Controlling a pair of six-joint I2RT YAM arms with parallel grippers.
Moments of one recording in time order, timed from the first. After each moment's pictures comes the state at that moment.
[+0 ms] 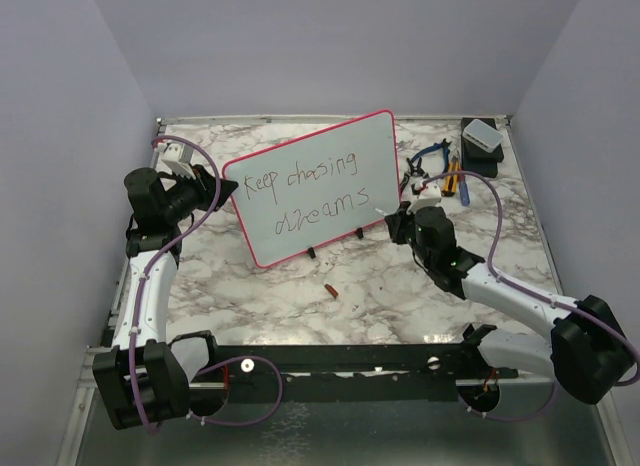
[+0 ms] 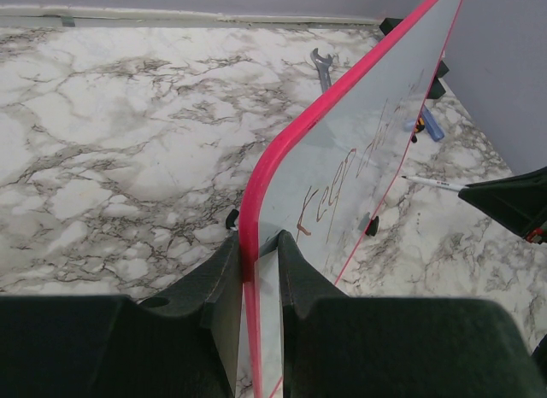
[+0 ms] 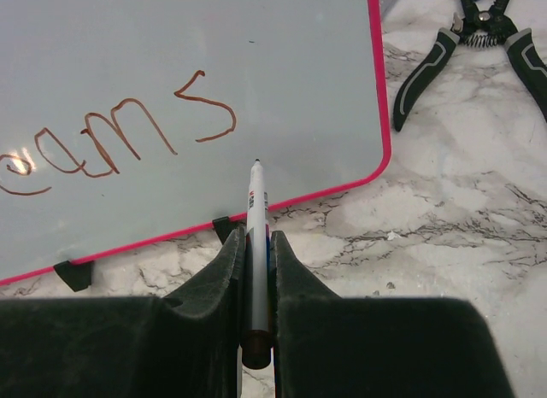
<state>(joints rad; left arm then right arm) 0.18 1.06 0.79 0.06 0.78 -0.25 0.61 1.14 0.54 0.27 0.30 0.33</state>
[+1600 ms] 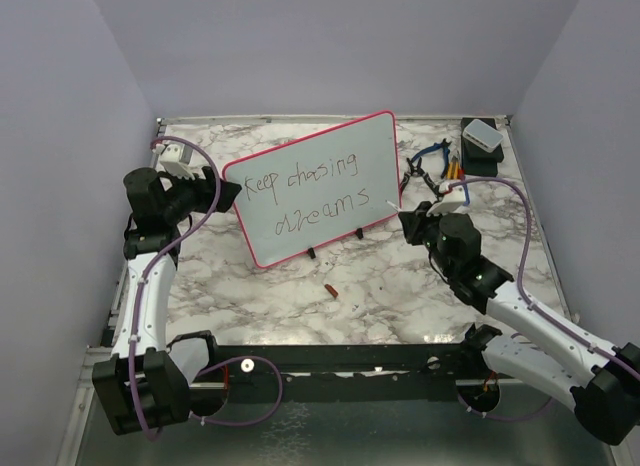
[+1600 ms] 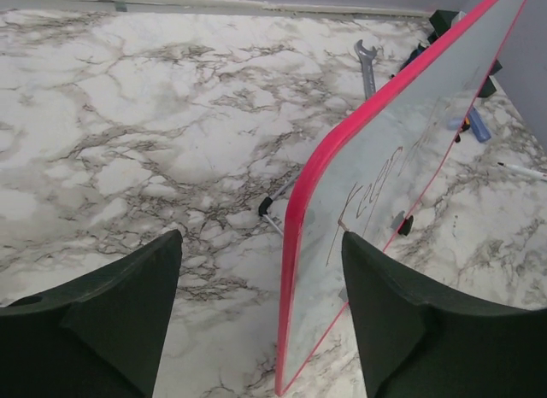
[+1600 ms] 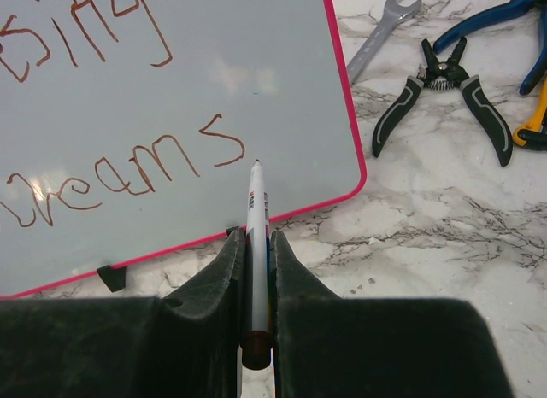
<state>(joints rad) 0.18 1.04 0.81 -0.03 0.70 -0.20 0.61 0.90 0.54 0.12 0.32 0.32</state>
